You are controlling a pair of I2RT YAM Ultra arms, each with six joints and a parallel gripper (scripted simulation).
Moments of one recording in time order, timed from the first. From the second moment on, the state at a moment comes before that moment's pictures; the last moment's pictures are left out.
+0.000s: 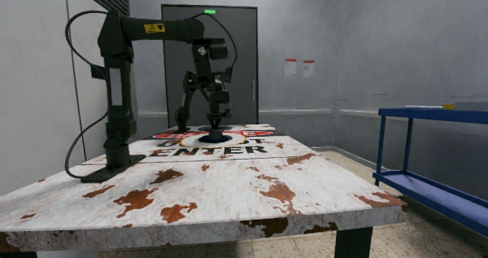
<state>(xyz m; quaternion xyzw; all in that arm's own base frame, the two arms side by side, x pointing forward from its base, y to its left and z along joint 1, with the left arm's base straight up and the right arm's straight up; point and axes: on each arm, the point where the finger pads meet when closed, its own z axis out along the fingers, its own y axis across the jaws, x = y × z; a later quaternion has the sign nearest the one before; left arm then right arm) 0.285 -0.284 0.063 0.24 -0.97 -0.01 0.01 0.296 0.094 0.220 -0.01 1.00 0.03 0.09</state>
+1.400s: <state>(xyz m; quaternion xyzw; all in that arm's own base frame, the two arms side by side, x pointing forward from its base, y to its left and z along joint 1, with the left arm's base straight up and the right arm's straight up) 0.286 -0.286 0.128 0.24 -0.97 -0.01 0.00 0.296 0.094 0.220 -0.01 1.00 0.03 0.09</state>
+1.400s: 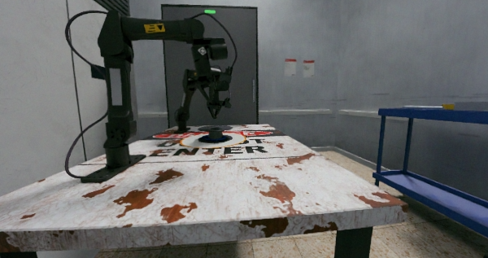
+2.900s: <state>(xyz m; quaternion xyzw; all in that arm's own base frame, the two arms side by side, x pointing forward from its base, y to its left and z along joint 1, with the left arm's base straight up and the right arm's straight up) 0.307 -0.294 0.294 -0.03 -0.94 0.22 -0.27 0.296 0.094 0.220 -0.01 1.00 0.03 0.09</state>
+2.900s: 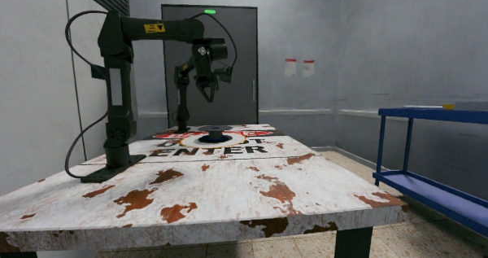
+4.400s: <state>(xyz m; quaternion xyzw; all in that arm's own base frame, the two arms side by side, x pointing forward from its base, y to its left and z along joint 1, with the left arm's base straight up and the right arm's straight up) 0.306 -0.233 0.375 -0.24 -0.70 0.21 -0.63 0.296 0.094 0.220 -0.01 1.00 0.03 0.09</state>
